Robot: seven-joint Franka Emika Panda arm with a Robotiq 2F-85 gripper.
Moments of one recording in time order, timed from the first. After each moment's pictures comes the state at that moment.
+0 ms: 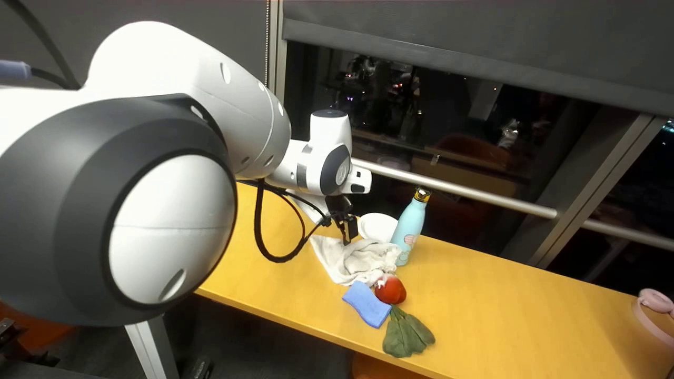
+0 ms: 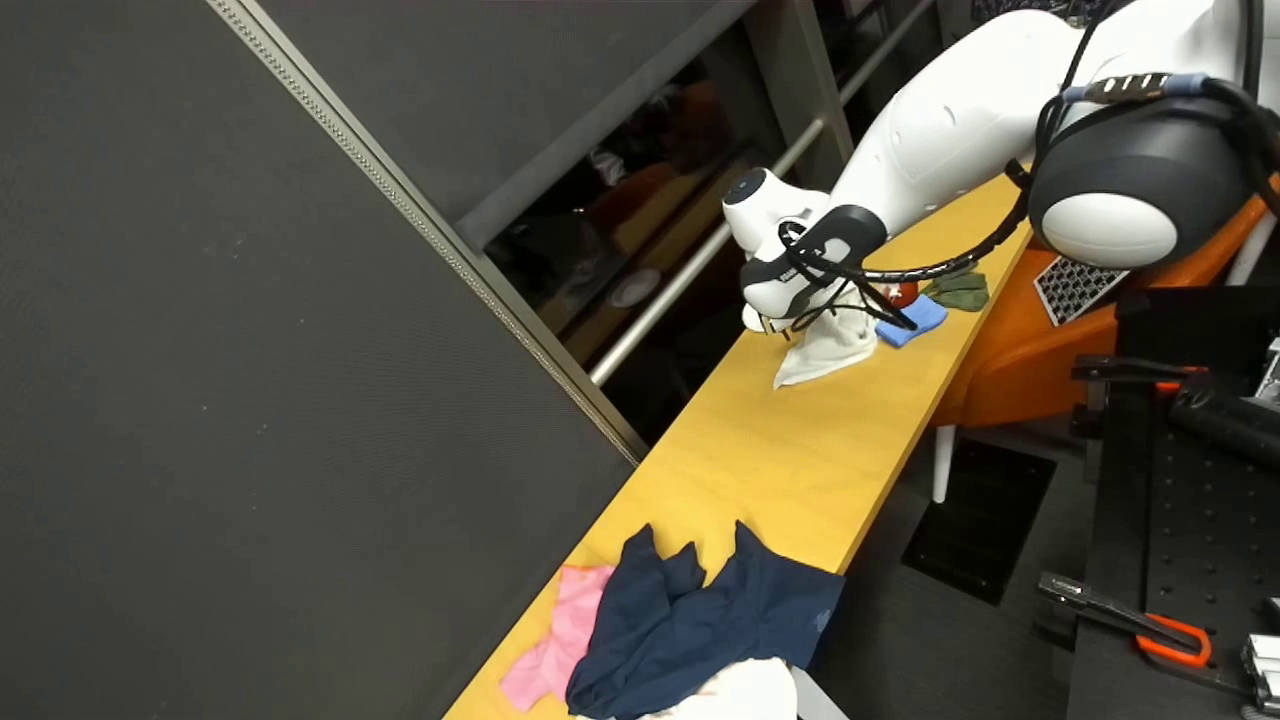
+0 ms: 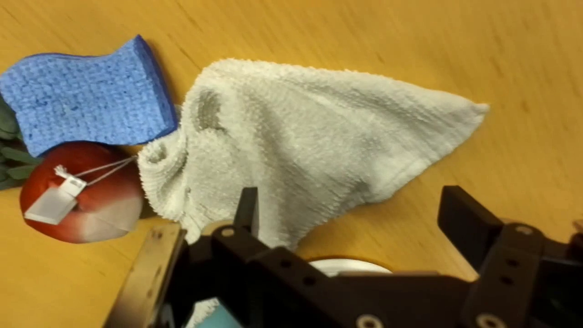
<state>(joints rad) -0.21 1.49 -0.18 -0.66 0.01 2.32 0.58</state>
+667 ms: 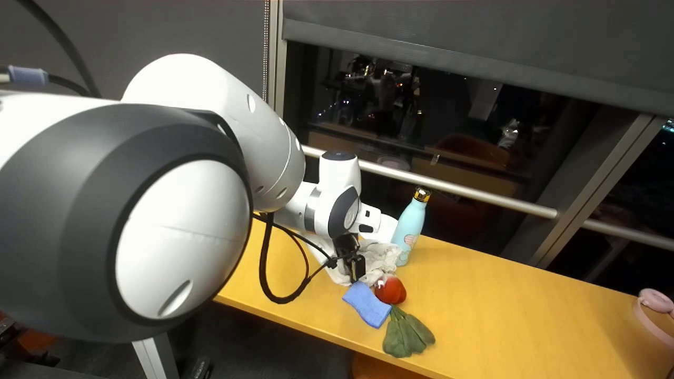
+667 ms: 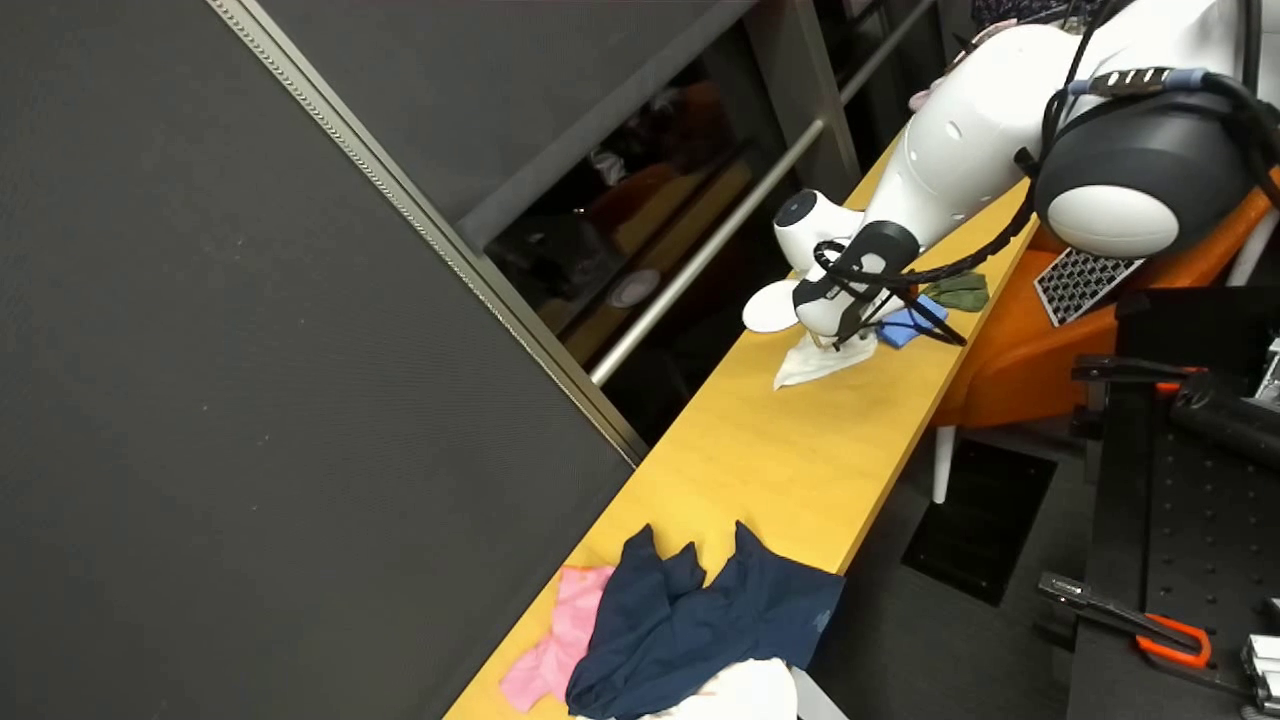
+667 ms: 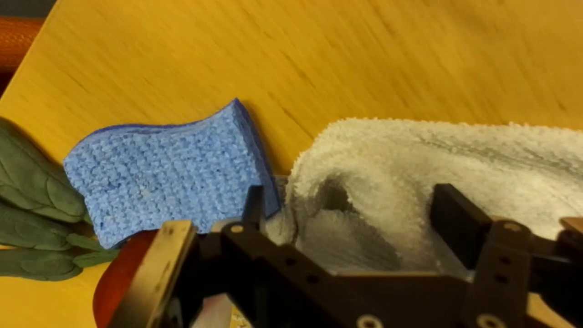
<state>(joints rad) -0.24 1.49 -0.21 -0.85 0.01 2.46 0.62</state>
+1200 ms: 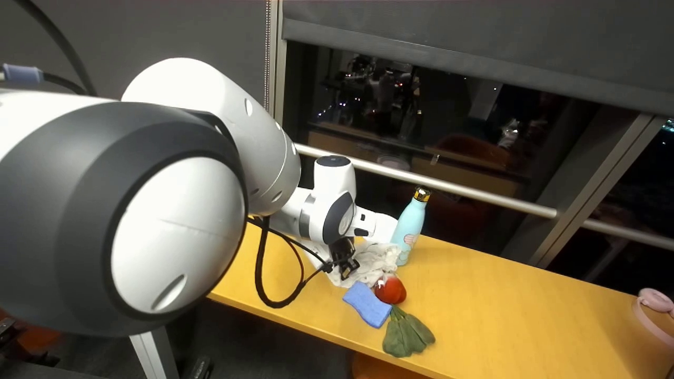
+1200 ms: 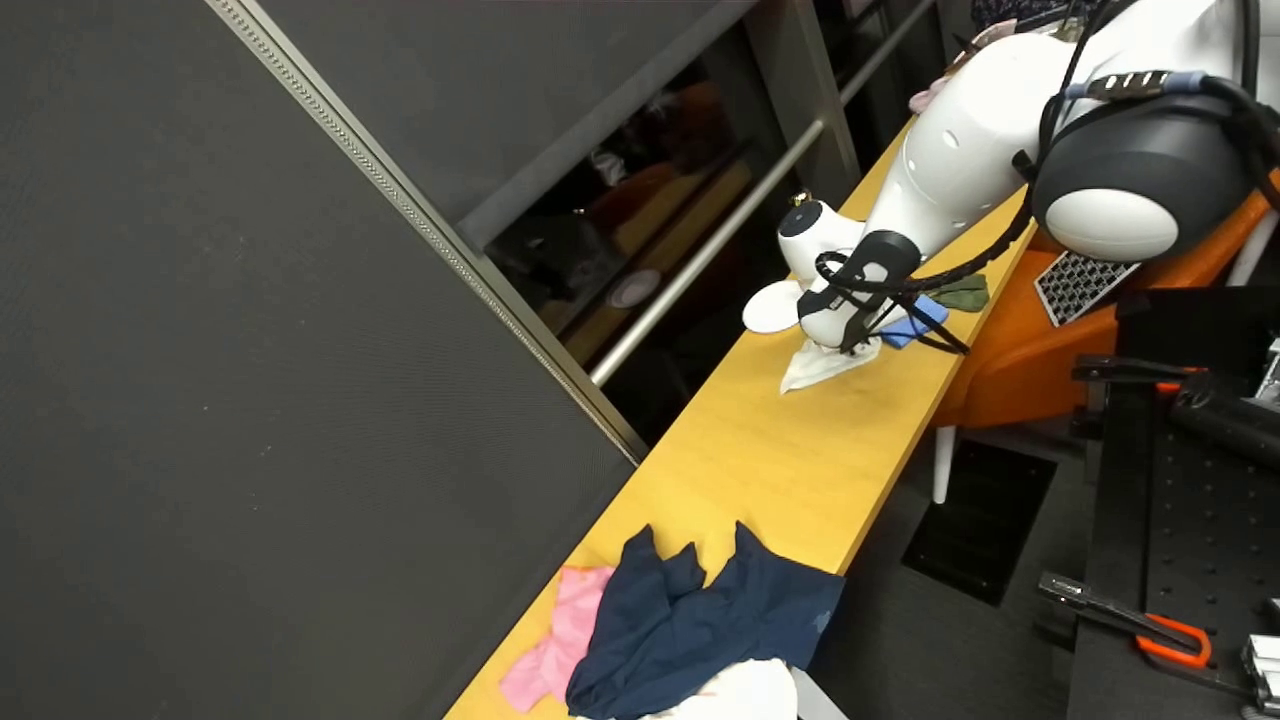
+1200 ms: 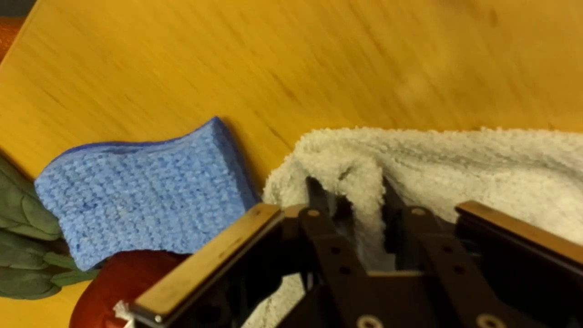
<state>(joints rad) -0.22 1.49 -0.21 -0.88 0.01 2.51 0.61</state>
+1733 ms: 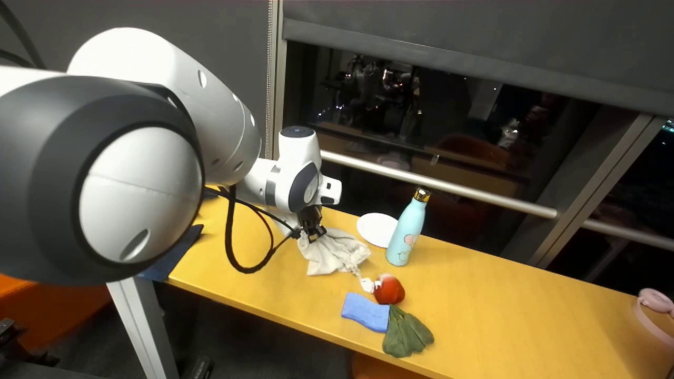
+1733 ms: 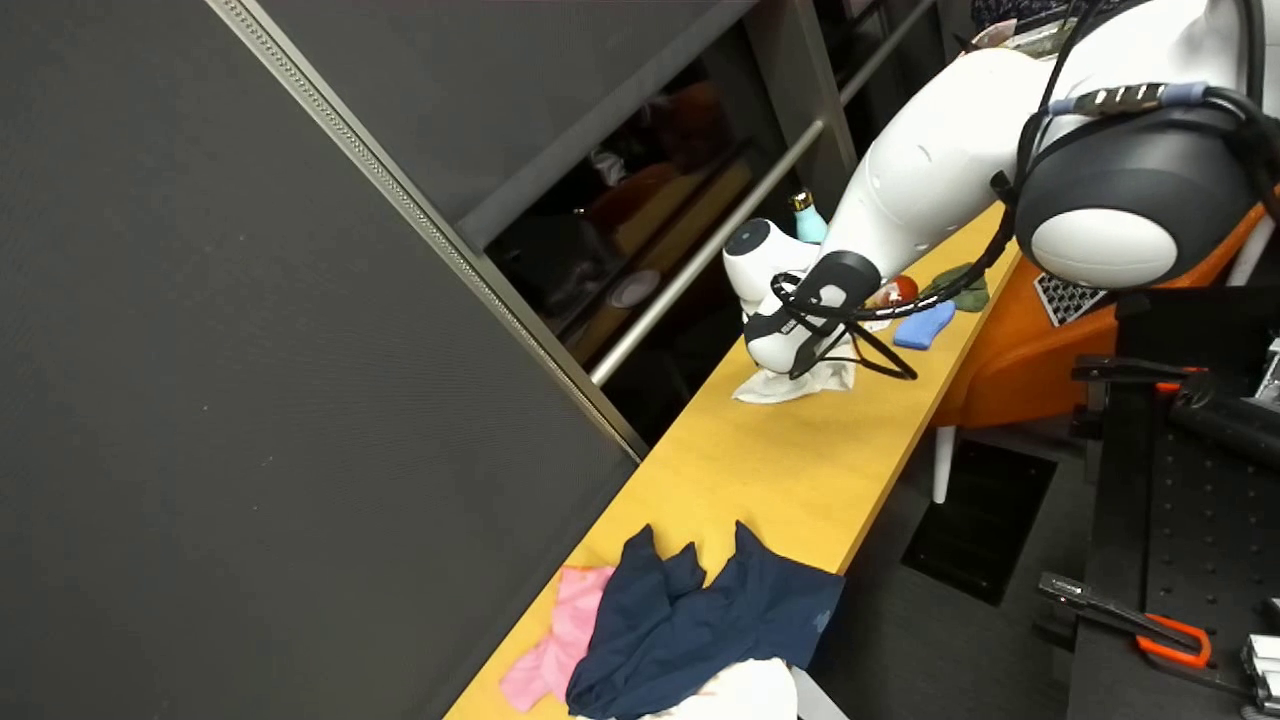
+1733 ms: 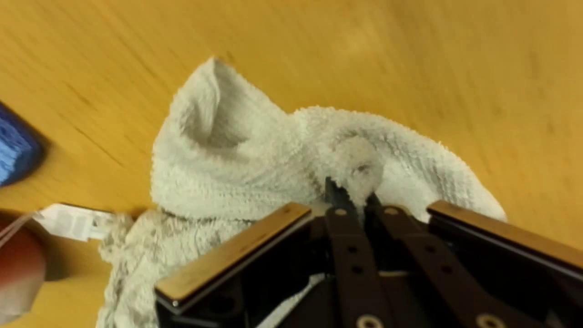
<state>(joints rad) -0.12 1.47 -0.15 -0.83 0.02 2.53 0.61</state>
